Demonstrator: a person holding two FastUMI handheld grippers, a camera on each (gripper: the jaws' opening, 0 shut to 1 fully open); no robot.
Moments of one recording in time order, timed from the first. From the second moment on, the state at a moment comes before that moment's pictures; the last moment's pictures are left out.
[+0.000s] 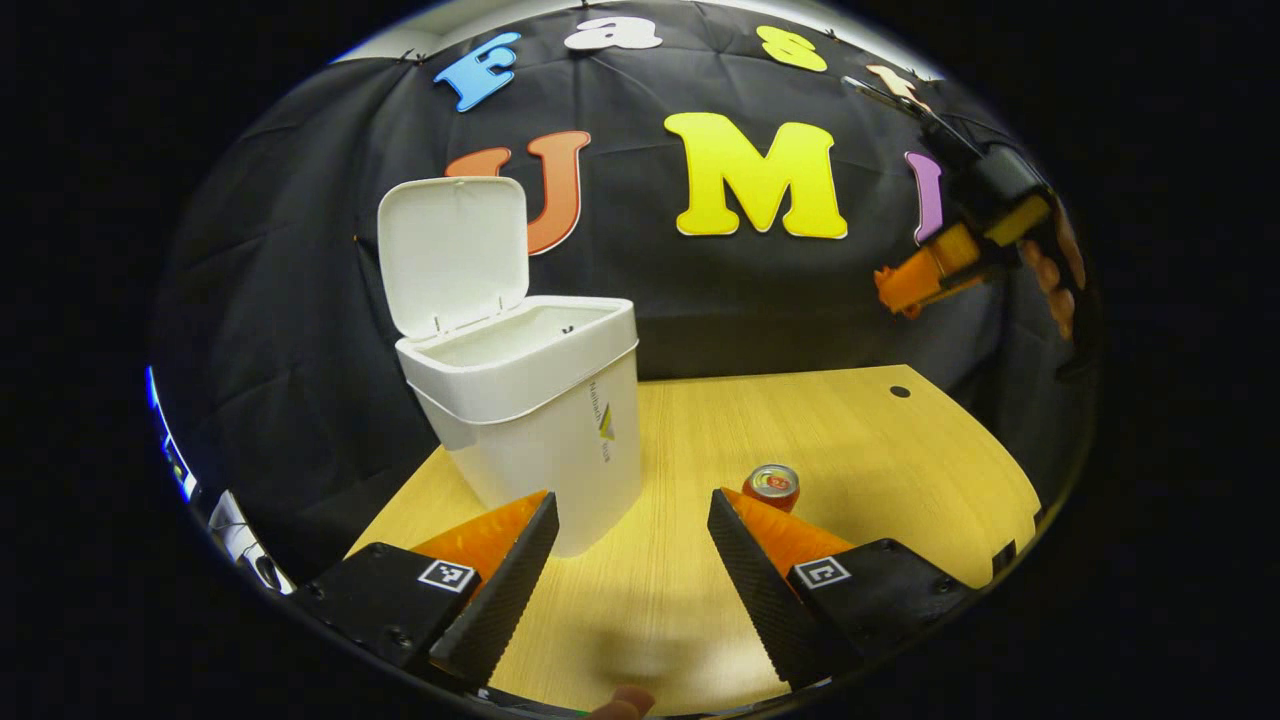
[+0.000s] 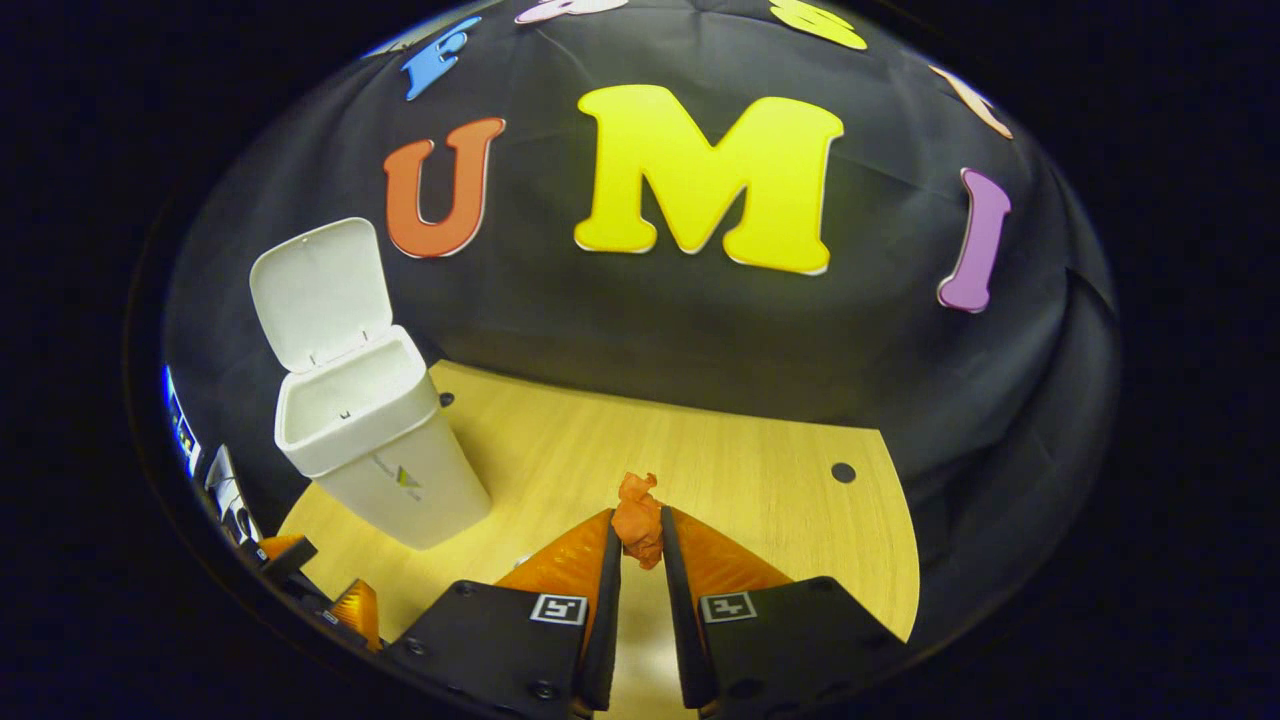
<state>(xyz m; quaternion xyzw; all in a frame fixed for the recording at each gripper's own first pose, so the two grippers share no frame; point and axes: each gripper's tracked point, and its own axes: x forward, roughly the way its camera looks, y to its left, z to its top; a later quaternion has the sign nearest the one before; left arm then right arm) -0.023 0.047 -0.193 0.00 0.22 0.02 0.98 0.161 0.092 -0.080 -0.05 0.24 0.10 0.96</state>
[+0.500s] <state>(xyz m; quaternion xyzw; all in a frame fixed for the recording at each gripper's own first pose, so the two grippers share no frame) -0.047 0.139 -0.199 0.00 0.22 0.08 0.97 0.185 0.289 -0.031 -0.07 0.19 0.21 0.96</state>
